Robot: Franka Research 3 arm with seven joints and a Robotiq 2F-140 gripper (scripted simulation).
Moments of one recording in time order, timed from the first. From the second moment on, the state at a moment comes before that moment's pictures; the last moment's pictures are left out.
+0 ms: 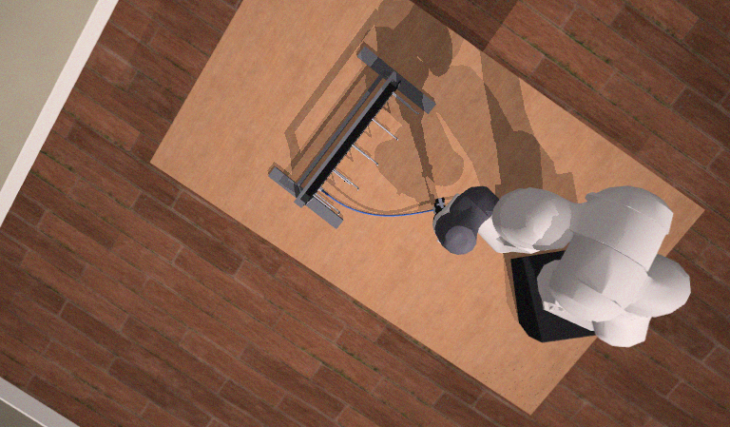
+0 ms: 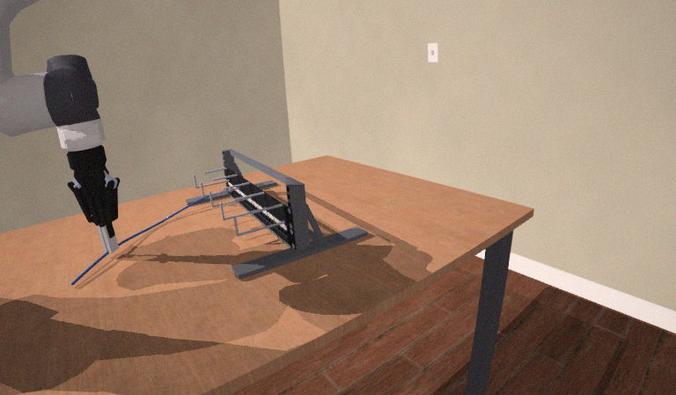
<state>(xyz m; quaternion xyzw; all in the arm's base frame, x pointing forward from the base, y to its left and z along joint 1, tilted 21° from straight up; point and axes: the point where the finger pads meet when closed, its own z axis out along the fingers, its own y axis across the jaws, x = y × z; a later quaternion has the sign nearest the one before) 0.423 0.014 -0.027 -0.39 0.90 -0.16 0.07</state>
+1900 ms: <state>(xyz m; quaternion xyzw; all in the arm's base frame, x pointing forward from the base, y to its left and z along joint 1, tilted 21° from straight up) 0.589 -0.063 0.169 -0.32 0.92 -0.18 0.12</state>
